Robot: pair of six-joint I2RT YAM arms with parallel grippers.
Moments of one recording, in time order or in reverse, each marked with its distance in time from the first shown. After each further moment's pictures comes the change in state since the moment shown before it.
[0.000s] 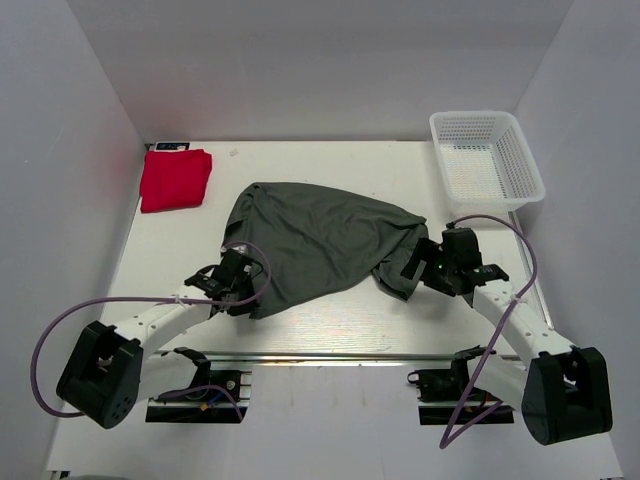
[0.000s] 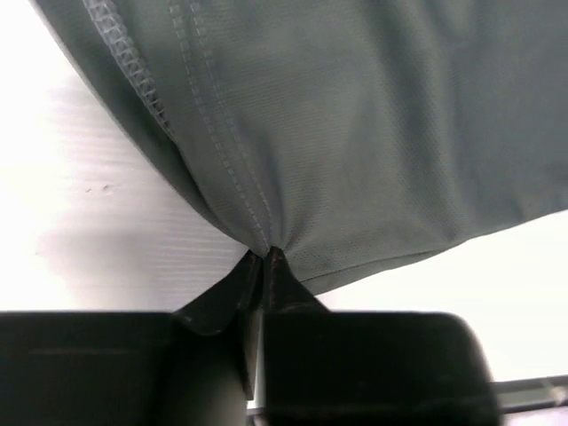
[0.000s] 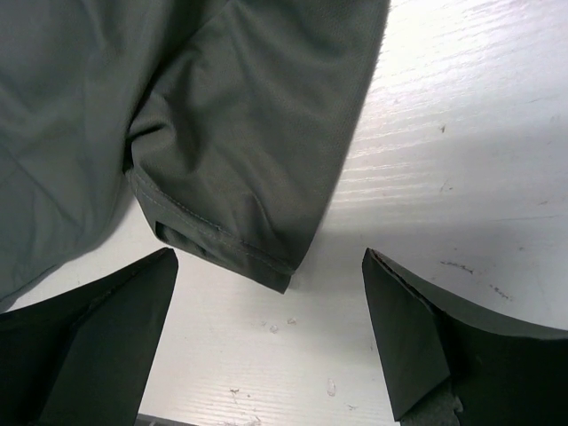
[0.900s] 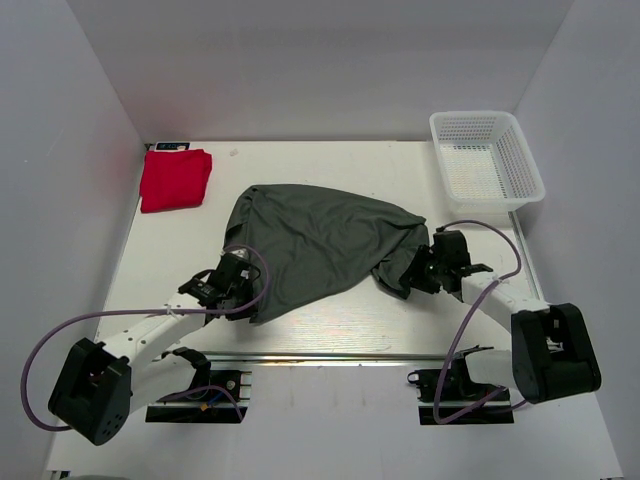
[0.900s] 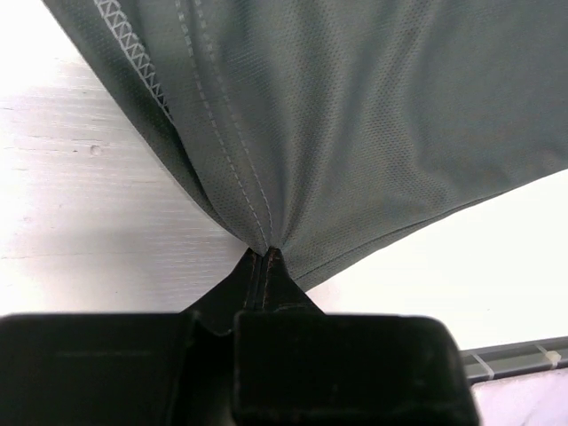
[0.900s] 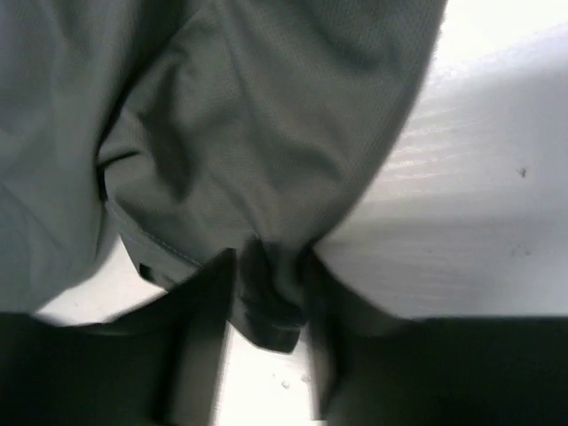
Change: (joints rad) left arm -0.024 -0.099 -0.017 -0.051 0.026 0.002; right arm 0.004 0.204 -0.071 0.243 -0.088 0.046
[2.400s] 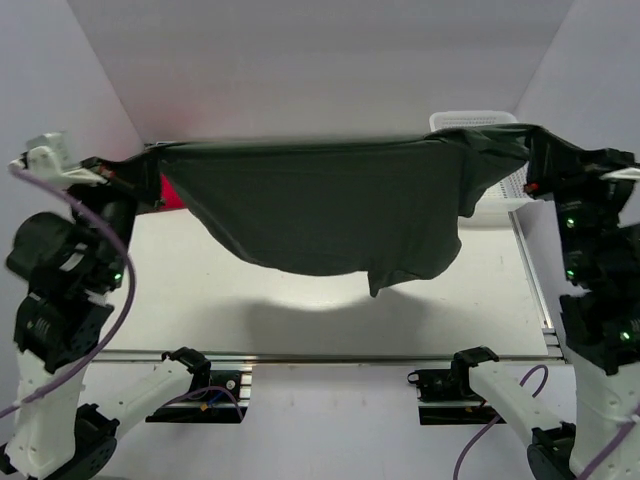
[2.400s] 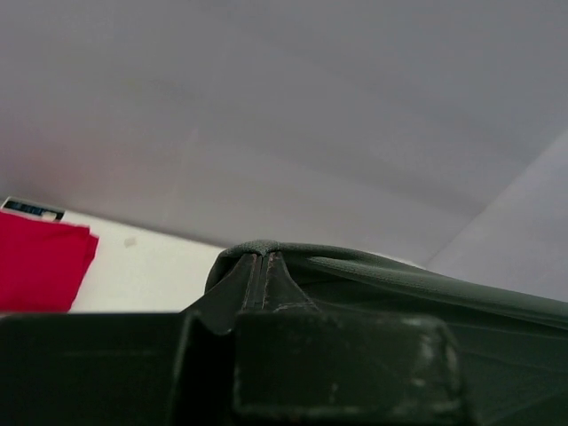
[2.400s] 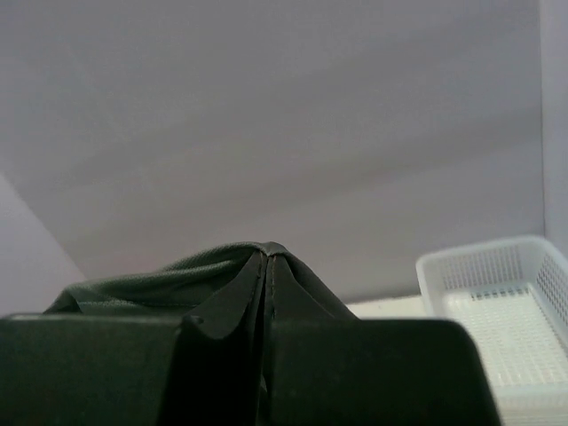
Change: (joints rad) left arm 0.000 -0.213 1.154 -0.061 -0.435 0.292; right arm 0.003 -0.462 1.058 -0.217 0.328 -0.257
